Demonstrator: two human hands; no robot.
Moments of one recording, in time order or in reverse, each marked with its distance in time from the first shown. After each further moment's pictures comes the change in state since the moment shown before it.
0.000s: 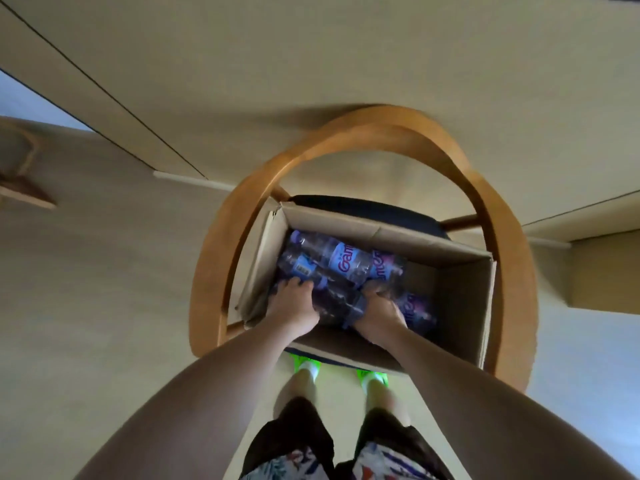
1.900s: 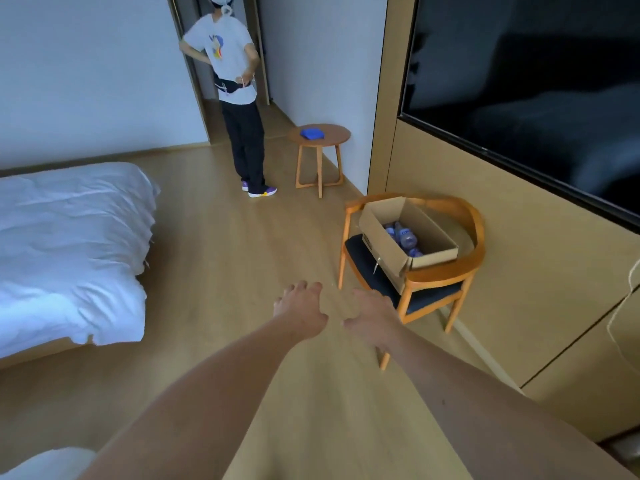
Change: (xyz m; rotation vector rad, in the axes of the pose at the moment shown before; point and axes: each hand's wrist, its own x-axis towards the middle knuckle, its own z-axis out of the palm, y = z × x) left_hand -0.643 0.490 0.386 -0.455 0.763 -0.740; right_hand -0.522 0.522 0.003 -0.660 0.123 -1.088
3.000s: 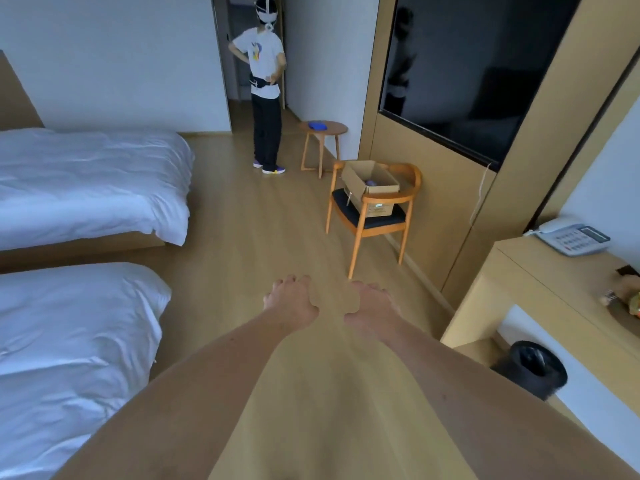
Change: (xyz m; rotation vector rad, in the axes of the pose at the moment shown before) left_hand -0.725 0.124 0.152 -0.114 0.080 -0.104; right_hand -0.708 0.162 0.121 -0.091 0.056 -0.076
